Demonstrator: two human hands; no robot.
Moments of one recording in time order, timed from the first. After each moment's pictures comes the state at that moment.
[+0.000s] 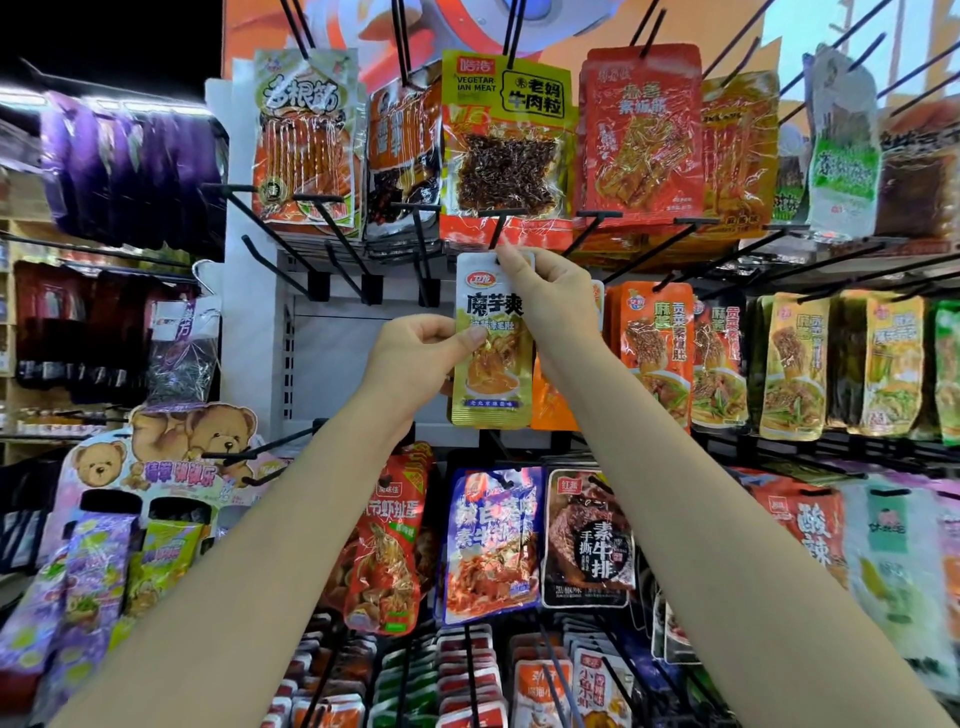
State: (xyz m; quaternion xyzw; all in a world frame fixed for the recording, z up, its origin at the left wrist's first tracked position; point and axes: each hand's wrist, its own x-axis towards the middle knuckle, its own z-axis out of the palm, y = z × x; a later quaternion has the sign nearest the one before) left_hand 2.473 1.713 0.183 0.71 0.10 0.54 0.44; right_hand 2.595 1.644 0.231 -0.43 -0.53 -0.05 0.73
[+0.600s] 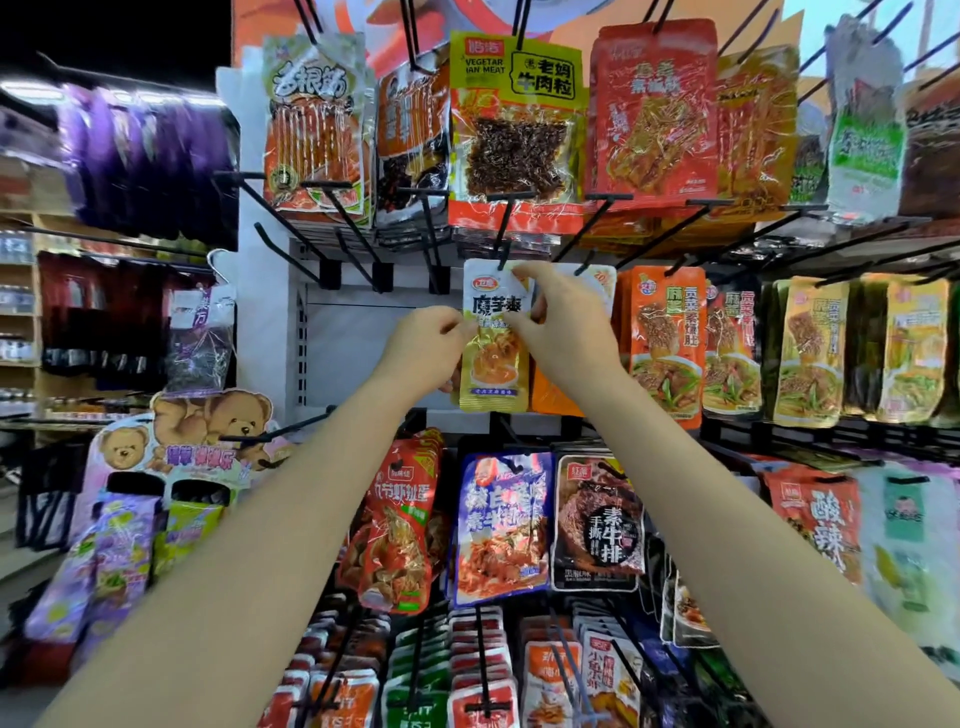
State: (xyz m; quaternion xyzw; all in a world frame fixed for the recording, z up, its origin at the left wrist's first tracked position) left_hand 2.485 1.744 0.188 0.81 0.20 0.48 0.26; right_hand 2.614 1.638 0.203 -0.62 -0.55 -0.35 0.44
